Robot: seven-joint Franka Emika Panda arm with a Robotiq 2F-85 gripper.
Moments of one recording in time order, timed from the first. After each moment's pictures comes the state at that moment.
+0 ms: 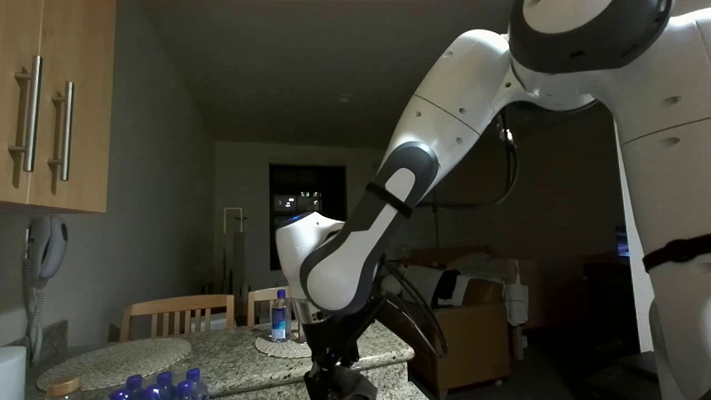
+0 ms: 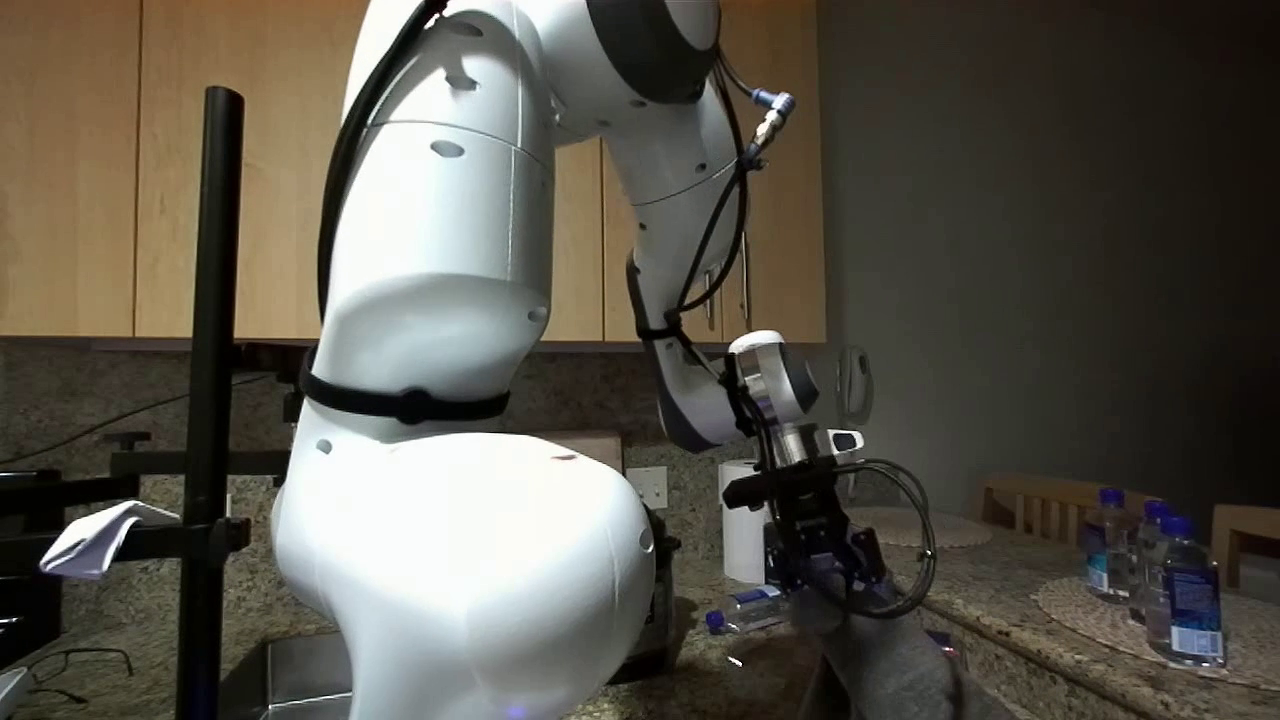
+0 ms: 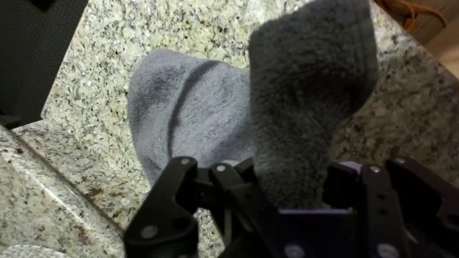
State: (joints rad) arm 0.19 0.04 0.07 -2.36 -0.47 2.36 0.35
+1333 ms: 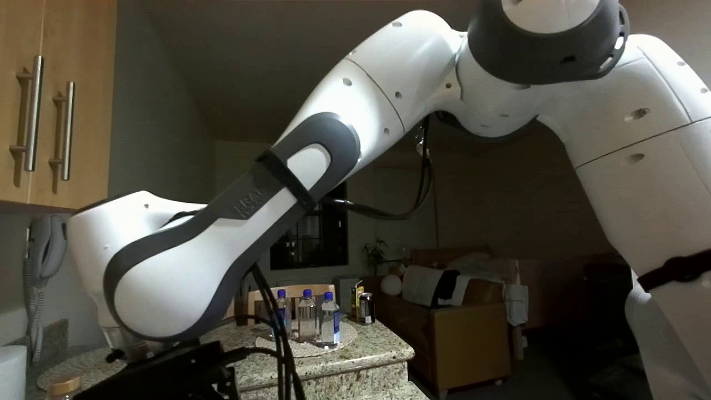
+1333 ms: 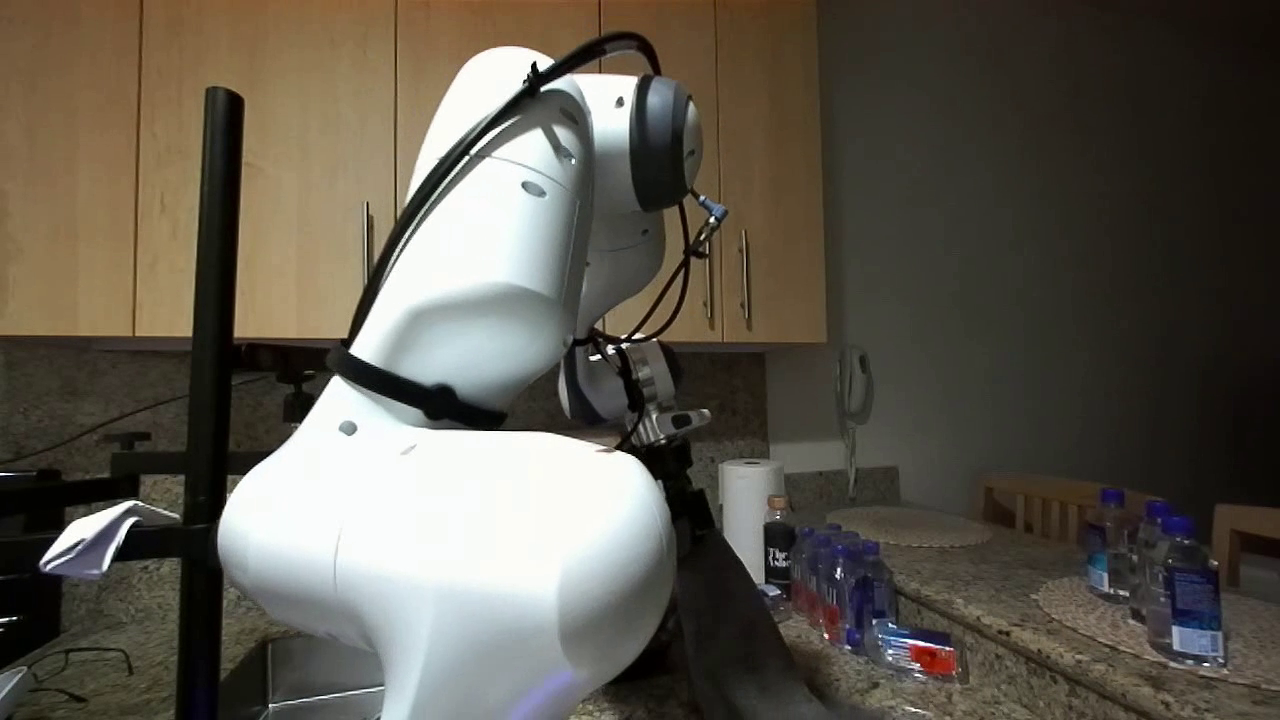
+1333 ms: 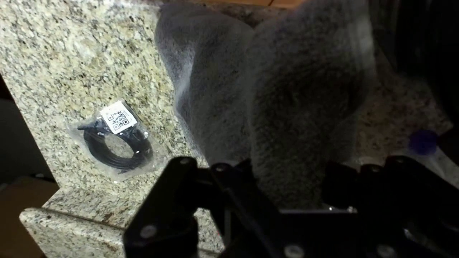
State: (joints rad) arm 0.46 0.28 0.25 -1.97 -0.52 2.11 1.36
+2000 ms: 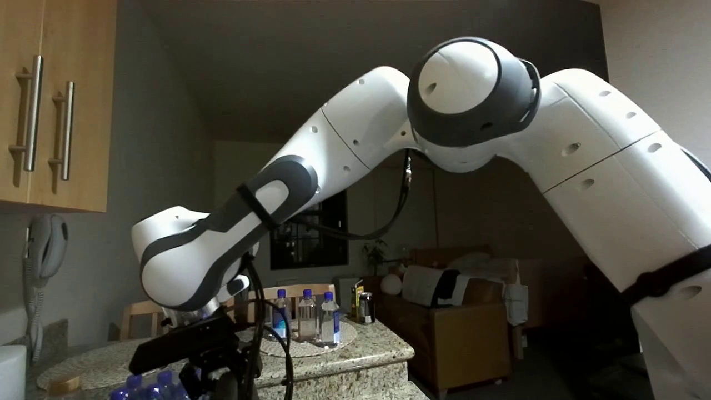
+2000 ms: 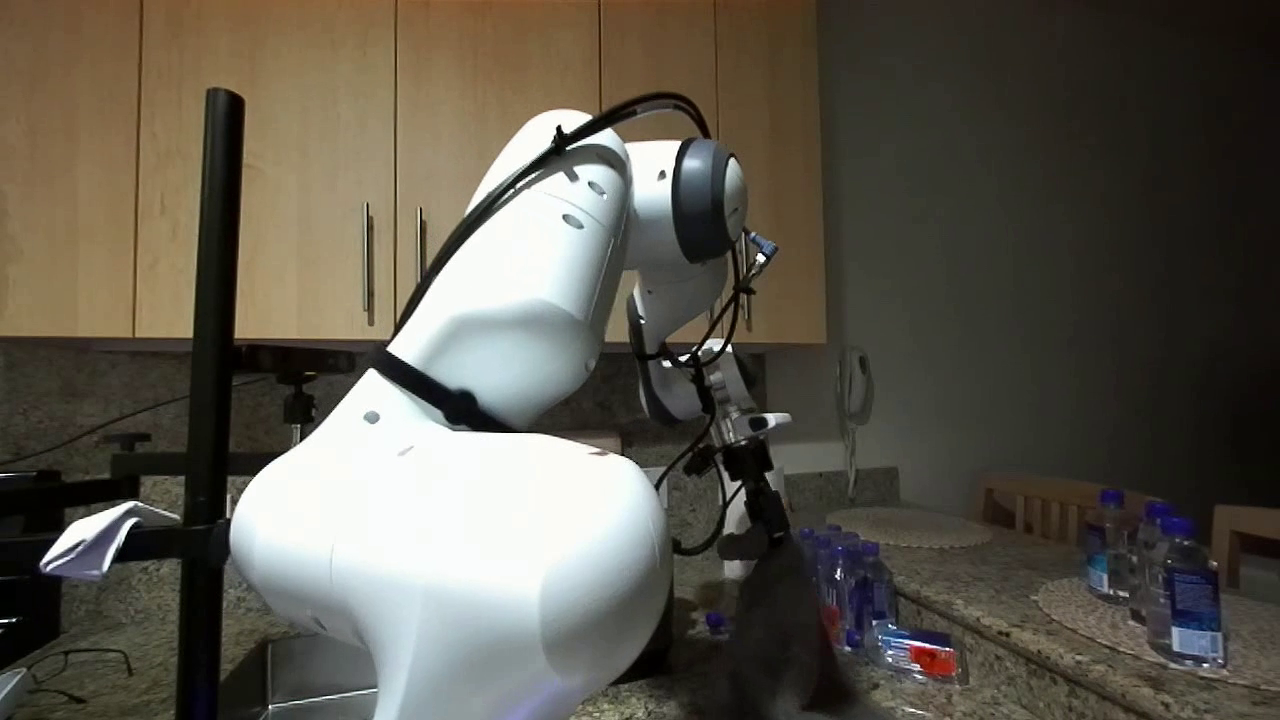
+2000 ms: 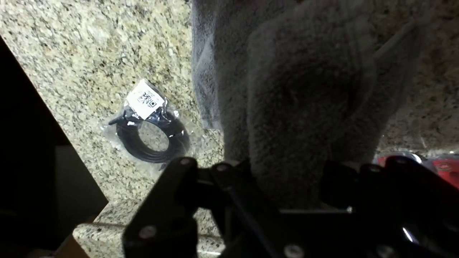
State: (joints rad) arm 0.40 0.47 0.13 -1.68 -0.44 1.97 1.34
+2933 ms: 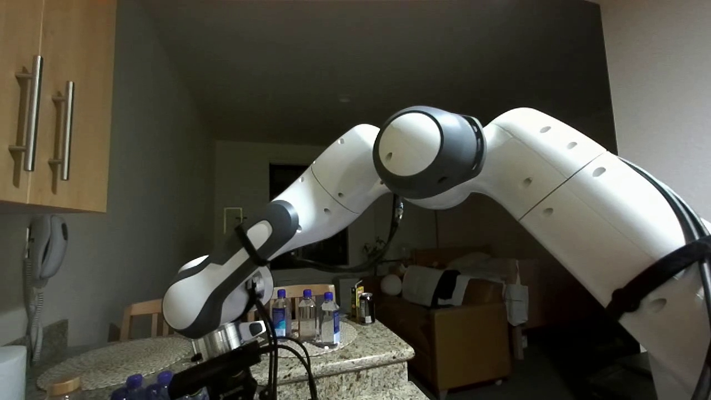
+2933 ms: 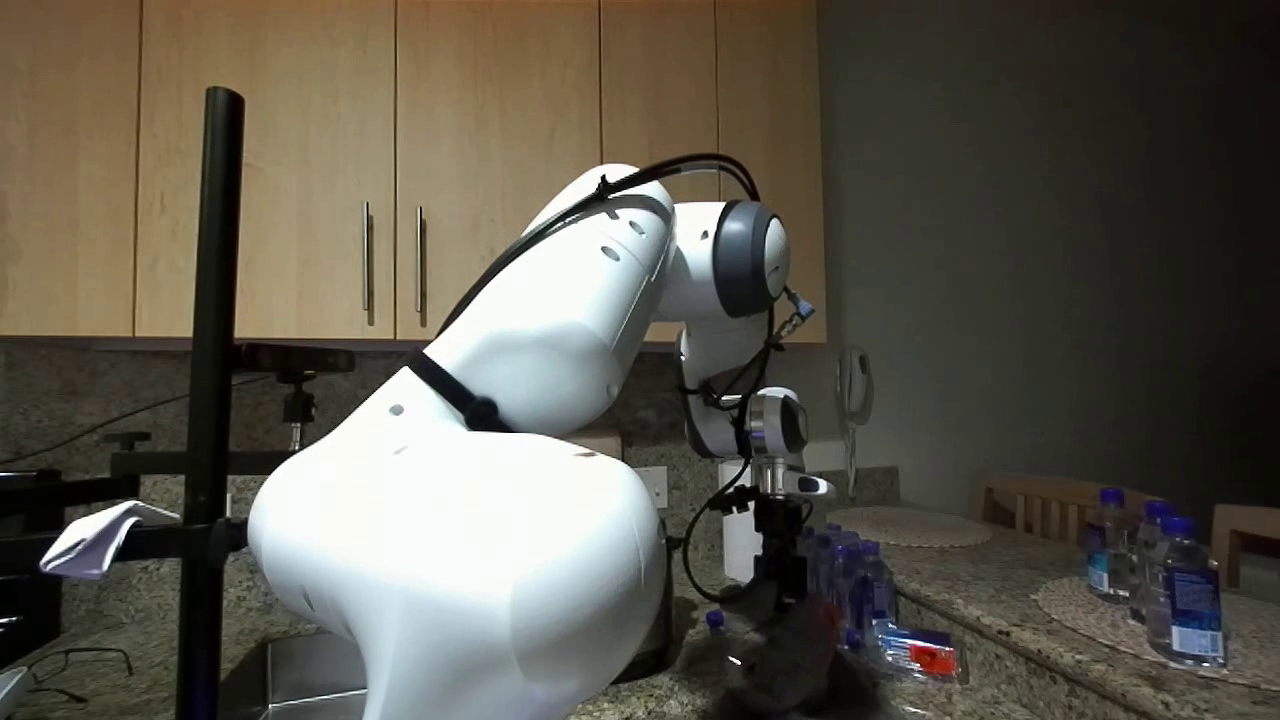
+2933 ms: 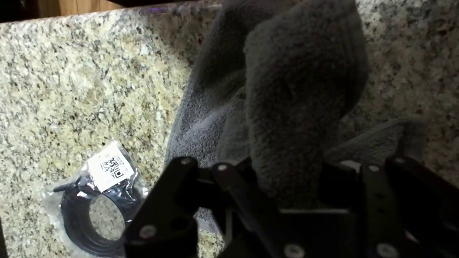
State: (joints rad) arm 0.31 0.66 0.12 -1.58 -0.16 1.92 0.95
